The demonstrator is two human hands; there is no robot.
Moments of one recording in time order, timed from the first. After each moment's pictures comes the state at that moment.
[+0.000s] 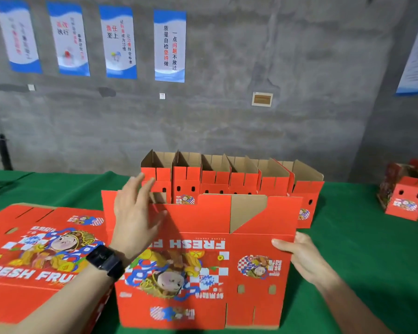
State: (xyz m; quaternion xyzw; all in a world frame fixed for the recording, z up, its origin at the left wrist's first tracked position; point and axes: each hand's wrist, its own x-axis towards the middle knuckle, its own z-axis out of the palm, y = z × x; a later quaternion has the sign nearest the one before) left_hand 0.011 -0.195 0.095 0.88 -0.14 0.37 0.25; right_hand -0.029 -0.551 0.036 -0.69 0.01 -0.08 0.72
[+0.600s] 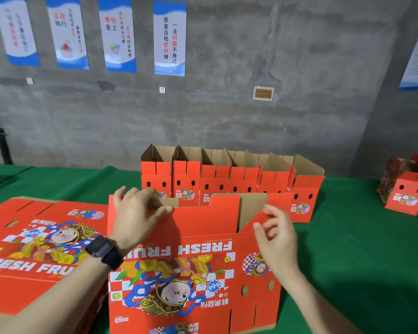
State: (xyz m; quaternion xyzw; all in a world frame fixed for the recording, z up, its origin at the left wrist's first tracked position) left_hand 0.010 -0.199 0.098 0.88 -0.14 0.35 0.29; right_hand -0.032 -0.482 0.032 -0.79 -0.02 -0.45 0.42
